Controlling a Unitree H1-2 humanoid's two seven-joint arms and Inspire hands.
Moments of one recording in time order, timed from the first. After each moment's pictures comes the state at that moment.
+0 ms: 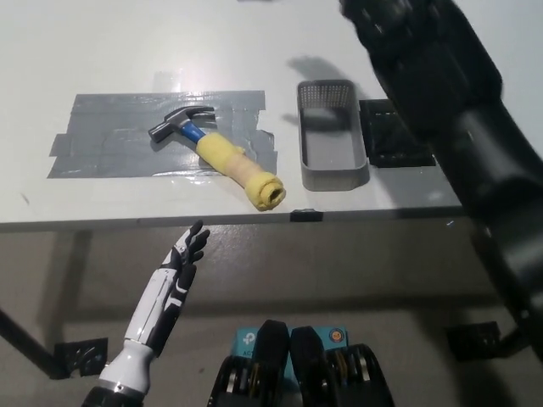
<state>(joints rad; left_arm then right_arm) -0.07 0.13 -0.10 -0.01 0.12 -0.18 -0.08 -1.30 -0.12 0.24 0.82 -0.40 -0.02 0.16</state>
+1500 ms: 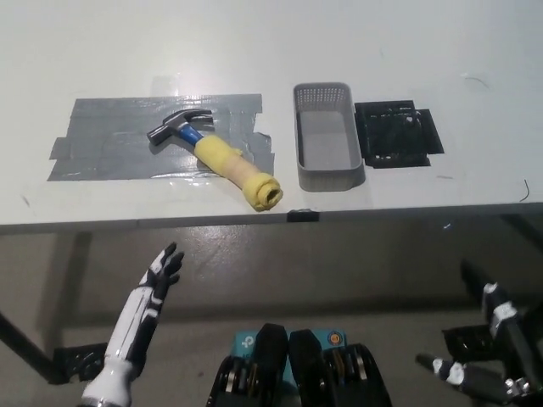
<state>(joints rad) -0.02 0.14 -0.04 0.06 0.09 -0.18 -0.08 0.12 -0.17 -0.01 -0.15 -0.05 -0.13 0.16</state>
